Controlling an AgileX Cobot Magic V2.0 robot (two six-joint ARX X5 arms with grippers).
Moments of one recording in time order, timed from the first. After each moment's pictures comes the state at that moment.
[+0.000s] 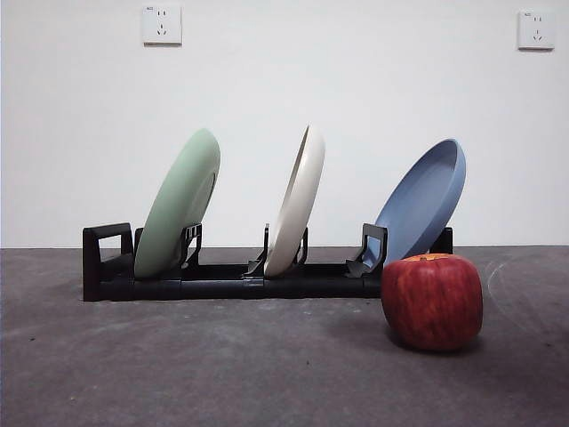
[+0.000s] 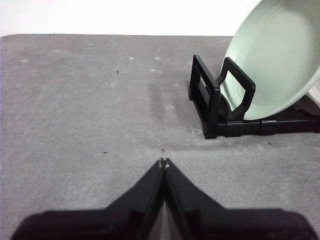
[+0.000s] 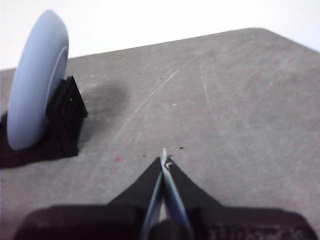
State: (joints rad) left arm -0.03 0.07 0.02 -0.17 0.00 -0.06; right arm -0.05 0.01 0.03 -0.19 0.02 0.13
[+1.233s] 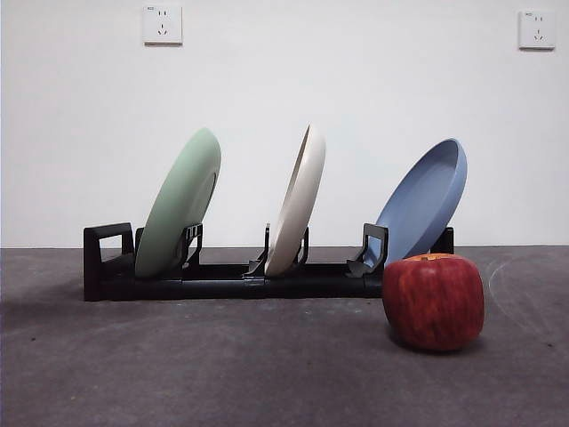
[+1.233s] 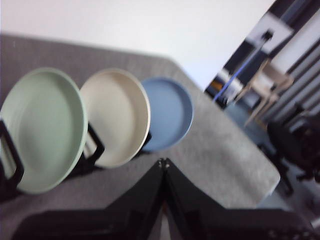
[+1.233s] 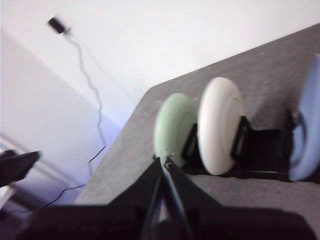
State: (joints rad) left arm -0.03 0.79 1.02 -0.60 0.73 -0.28; right arm -0.05 0.69 0.90 -0.41 -0.81 0.47
